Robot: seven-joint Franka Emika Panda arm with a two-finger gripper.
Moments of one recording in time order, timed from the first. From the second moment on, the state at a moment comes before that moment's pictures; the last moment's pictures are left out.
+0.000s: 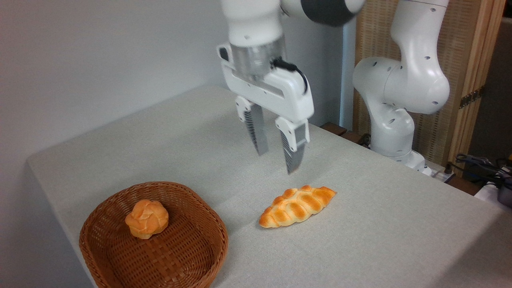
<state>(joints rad) -0.03 -0.35 0.07 -2.18 0.00 1.76 0.85</state>
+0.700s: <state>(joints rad) -0.03 -0.30 0.07 -2.44 0.09 2.06 0.86</state>
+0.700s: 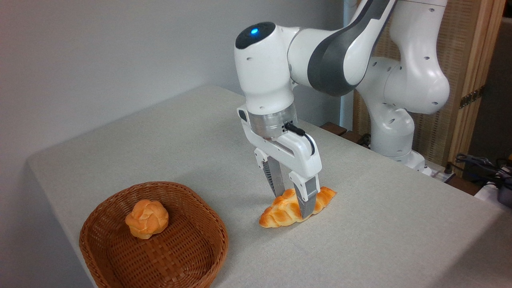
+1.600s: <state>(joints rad) -0.03 -0.28 0.07 -2.45 0.10 2.06 0.86</state>
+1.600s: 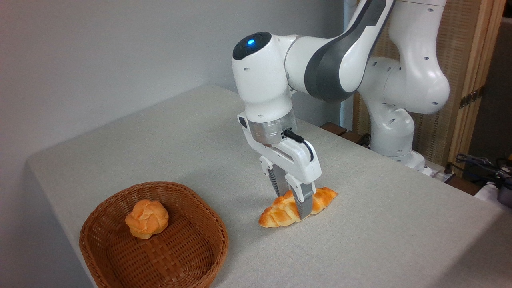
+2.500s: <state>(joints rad) -0.08 -0.06 0.06 -1.84 0.03 1.79 0.71</state>
